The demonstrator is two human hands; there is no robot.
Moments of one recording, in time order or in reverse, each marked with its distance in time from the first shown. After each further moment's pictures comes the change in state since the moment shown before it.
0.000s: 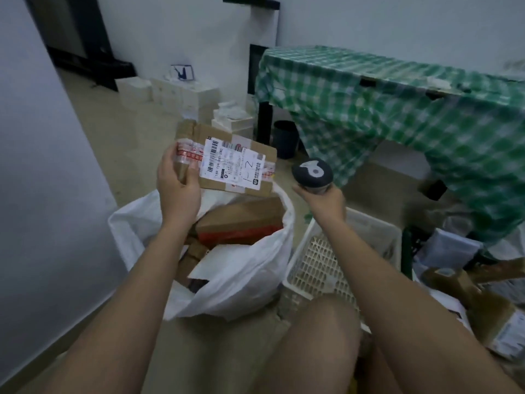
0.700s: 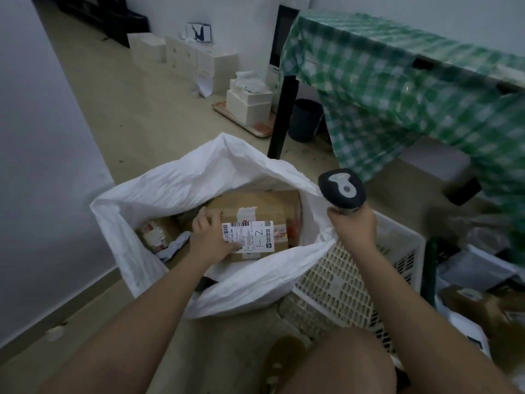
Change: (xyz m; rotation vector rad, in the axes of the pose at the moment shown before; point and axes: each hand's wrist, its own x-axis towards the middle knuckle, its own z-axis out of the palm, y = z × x) left_hand -0.042 -0.155 0.040 0.893 -0.653 -0.254; right_hand 0.034 0.044 0.026 -0.198 0.006 -0.046
